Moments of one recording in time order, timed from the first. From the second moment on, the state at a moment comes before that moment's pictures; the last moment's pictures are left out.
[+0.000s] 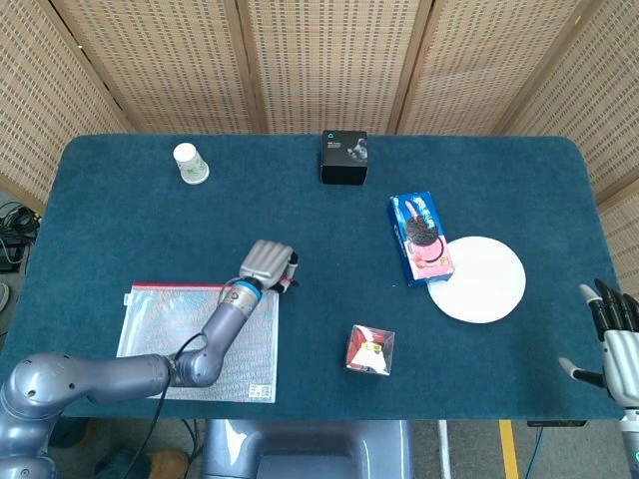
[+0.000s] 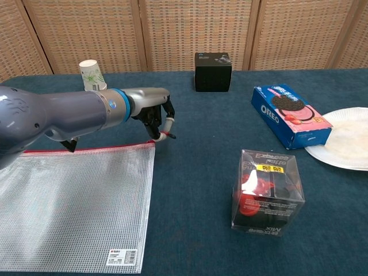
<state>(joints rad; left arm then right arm) -1.12 -1.74 -0.23 -1.28 0.56 0.80 0.56 0.04 -1.06 0.09 -1.60 -1.47 1.49 0.07</state>
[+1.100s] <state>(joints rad) -1.04 -1.56 -0.49 -1.49 0.77 0.77 0.04 0.53 -0.85 0.31 -1.80 -1.17 0.73 0.34</state>
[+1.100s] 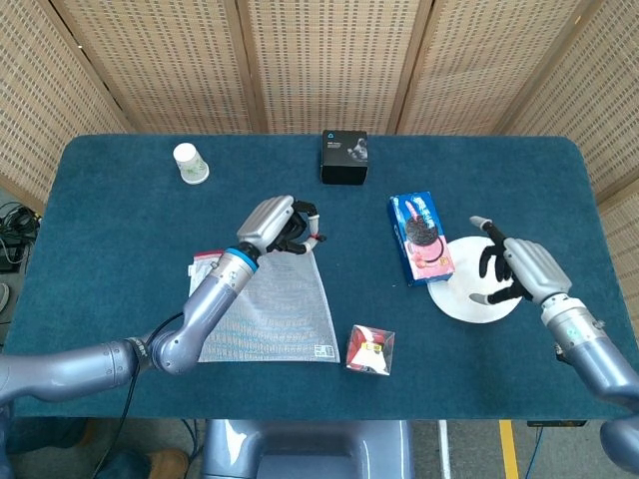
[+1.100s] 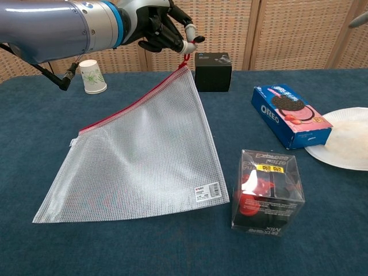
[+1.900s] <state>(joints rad) -1.03 -1.58 -0.48 -1.47 0.90 0.80 -0.13 0.94 -1.11 0.32 -1.65 -0.66 0.33 0.58</state>
